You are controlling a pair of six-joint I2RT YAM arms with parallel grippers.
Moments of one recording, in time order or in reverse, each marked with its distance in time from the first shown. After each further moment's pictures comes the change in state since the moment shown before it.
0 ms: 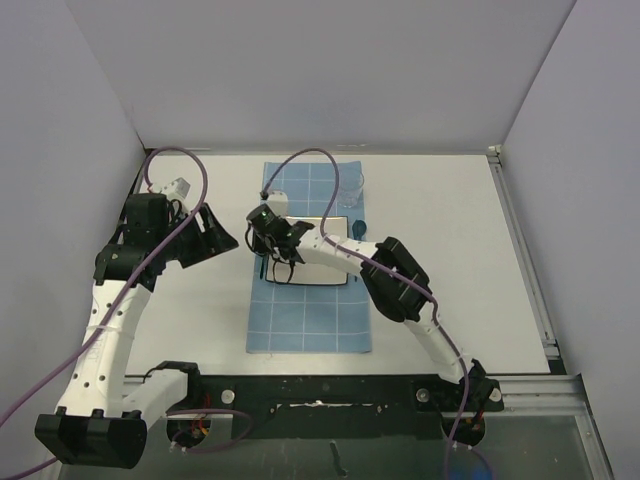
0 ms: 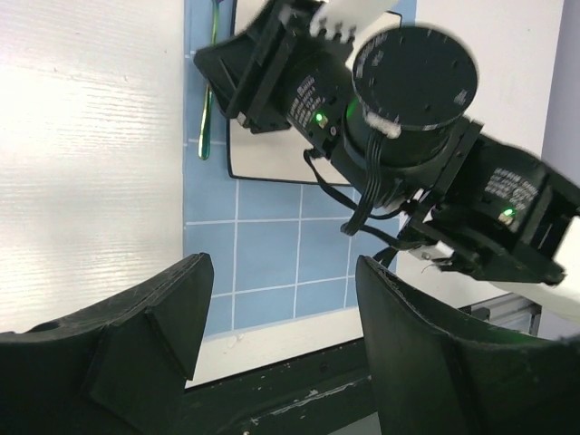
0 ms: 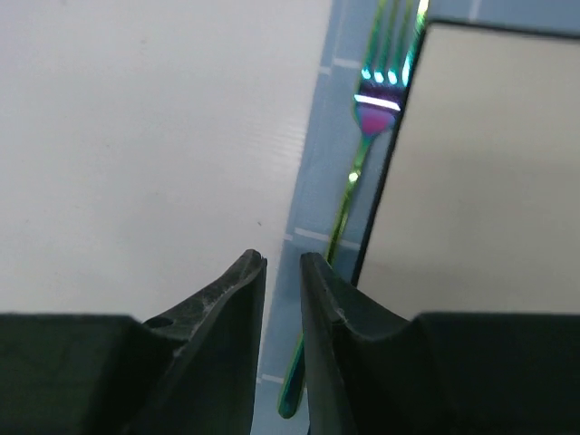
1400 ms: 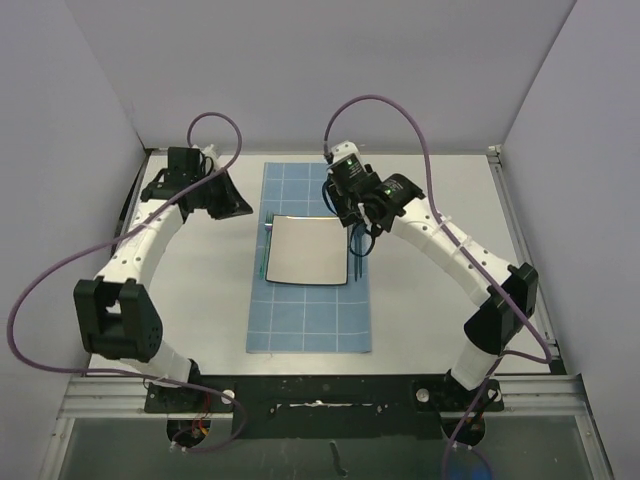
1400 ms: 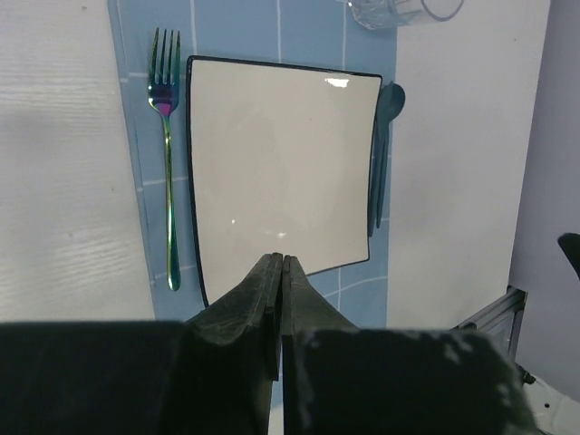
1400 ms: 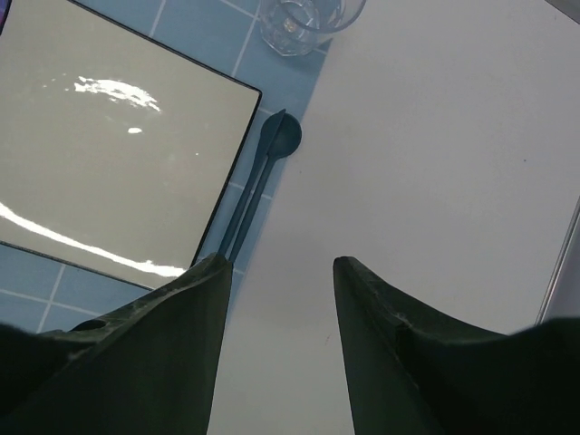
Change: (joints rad) left arm -0.014 0.500 0.212 0.235 0.146 0.040; right arm -0.178 -0.628 -0.065 -0.708 0.180 -0.684
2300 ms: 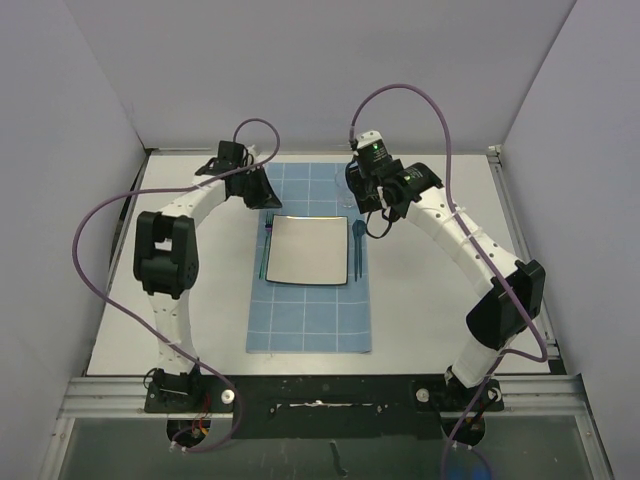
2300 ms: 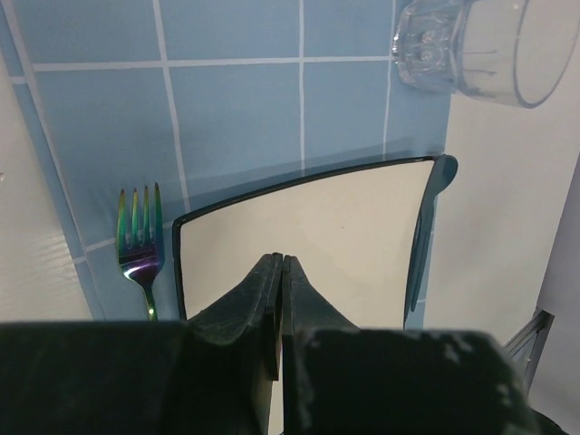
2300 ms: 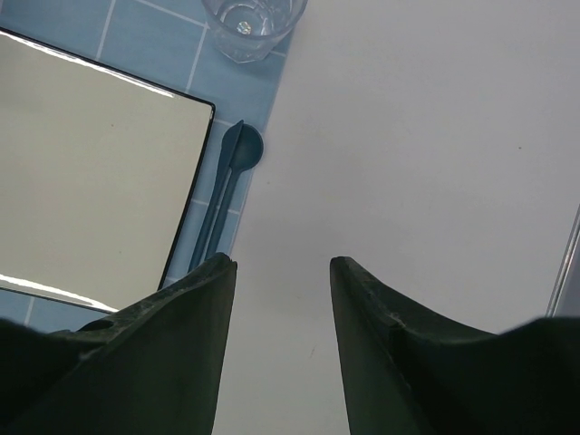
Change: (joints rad) left arm -0.097 0.583 0.321 0.173 0.013 -0.023; right arm -0.170 0.003 -0.012 0.044 -0.104 -0.023
